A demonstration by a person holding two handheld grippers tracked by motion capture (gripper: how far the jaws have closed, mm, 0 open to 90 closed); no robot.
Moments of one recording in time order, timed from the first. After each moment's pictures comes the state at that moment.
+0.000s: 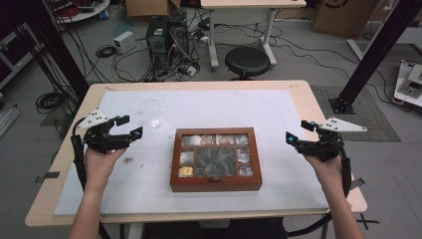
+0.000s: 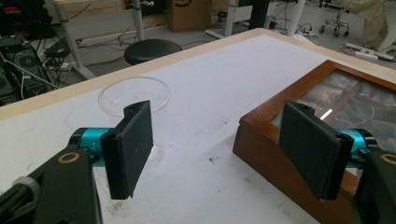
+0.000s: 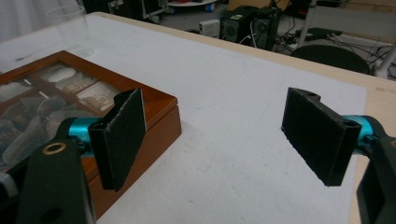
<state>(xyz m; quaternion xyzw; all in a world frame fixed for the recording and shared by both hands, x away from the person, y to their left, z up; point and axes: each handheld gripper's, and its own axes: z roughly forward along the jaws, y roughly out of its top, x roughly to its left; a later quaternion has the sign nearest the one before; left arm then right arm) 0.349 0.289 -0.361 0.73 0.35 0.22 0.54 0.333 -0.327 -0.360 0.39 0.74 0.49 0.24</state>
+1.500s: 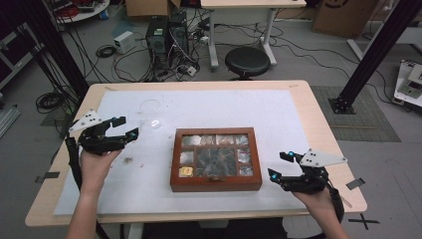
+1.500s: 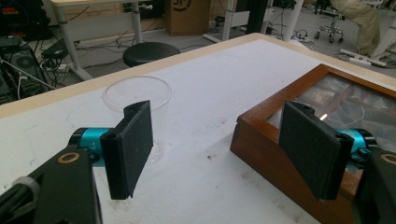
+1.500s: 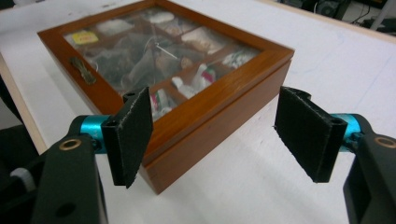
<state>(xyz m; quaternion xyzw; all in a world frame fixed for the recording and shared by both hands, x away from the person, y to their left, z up) 0.343 0.298 -0.360 0.72 0.35 0.22 0.55 0.264 -0.282 -0.390 0.31 0.80 0.48 0.17</state>
